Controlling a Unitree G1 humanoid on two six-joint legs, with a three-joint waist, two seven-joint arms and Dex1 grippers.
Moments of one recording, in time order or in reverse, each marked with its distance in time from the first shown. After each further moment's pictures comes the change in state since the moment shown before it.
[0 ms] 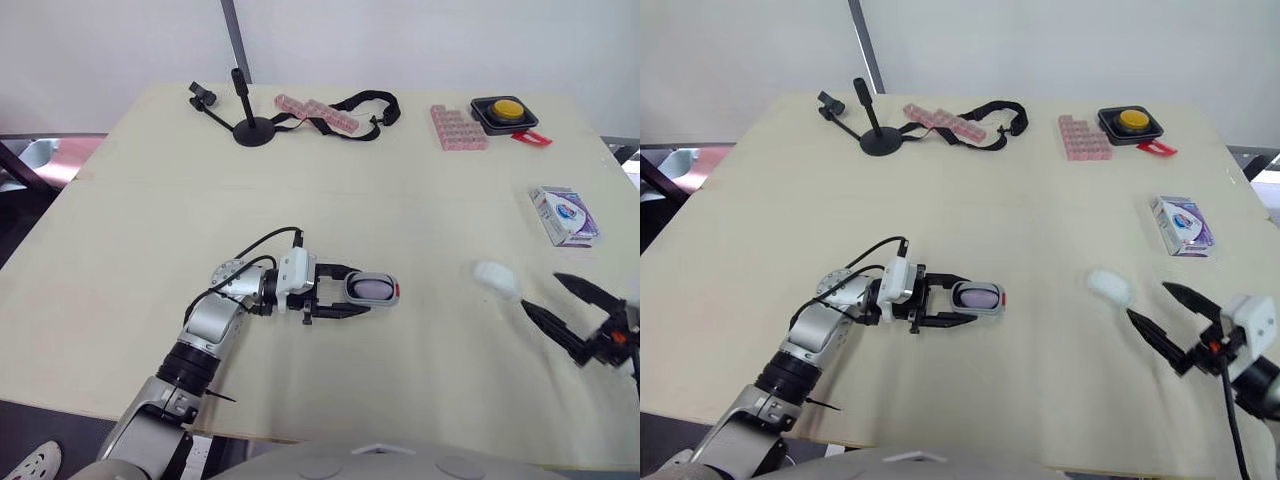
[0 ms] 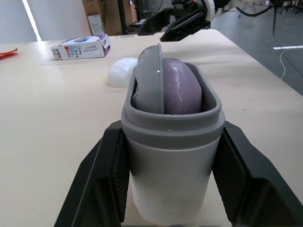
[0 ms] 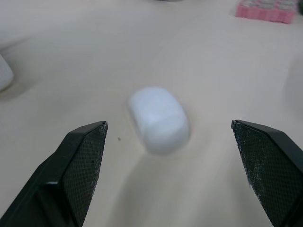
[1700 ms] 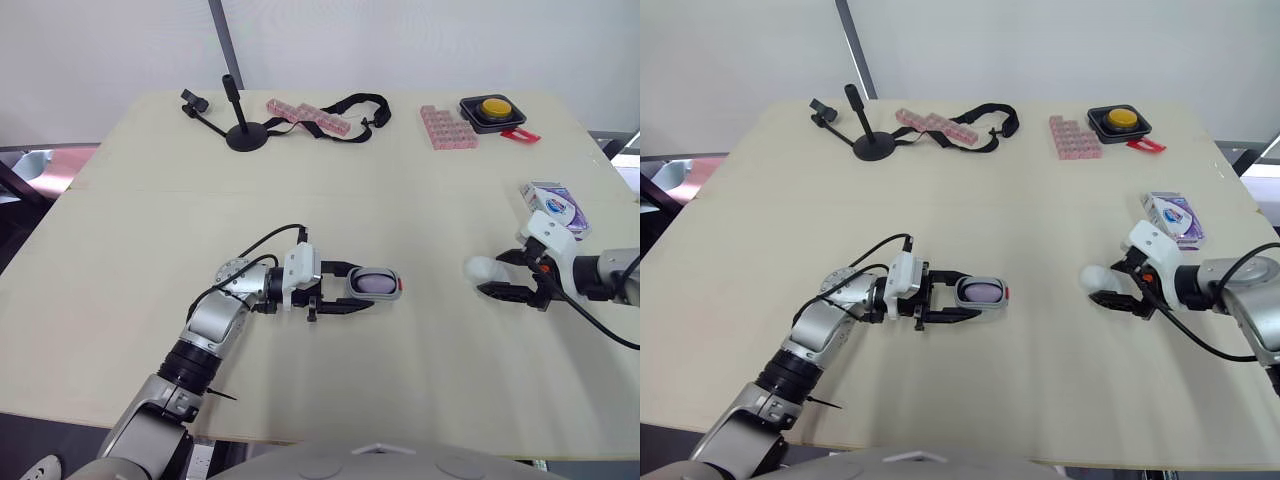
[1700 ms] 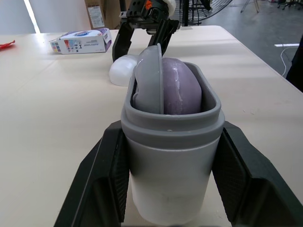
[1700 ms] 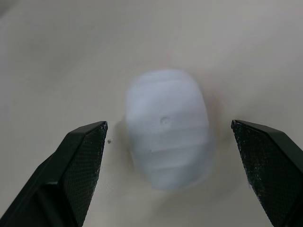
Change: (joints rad) left arm -0.010 0.001 -0.018 -0.022 0.003 0.066 0.059; right arm -0.619 -0.471 0.560 -0.005 -0.196 0.688 0.009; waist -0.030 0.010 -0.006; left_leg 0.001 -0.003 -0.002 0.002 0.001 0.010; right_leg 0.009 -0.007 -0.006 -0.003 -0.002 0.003
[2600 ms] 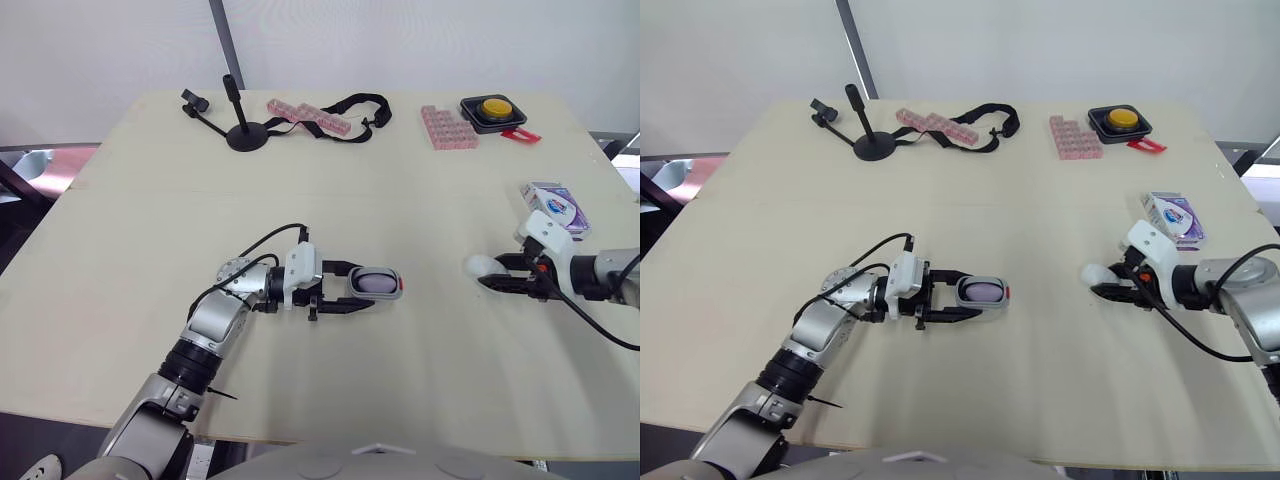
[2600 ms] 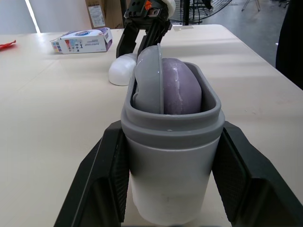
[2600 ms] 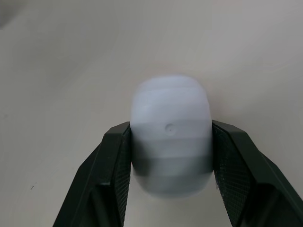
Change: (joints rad) left arm -0.006 0.000 -0.005 0.000 0.004 0.000 0.005; right arm -0.004 0.010 -0.001 -0.022 -0.002 -0.012 0.018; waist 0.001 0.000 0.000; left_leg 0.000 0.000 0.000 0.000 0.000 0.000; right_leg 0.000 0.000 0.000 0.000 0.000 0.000
